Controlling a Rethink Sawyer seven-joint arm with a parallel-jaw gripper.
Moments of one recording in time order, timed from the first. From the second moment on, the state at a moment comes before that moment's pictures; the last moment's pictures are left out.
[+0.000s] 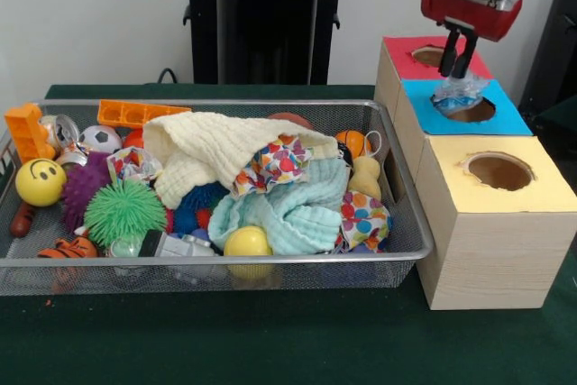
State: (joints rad) arm 0.28 -0.64 -0.30 1.71 0.33 0.67 2.16
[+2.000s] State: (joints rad) arm 0.19 -0.74 -0.34 1.71 0.37 0.72 2.16
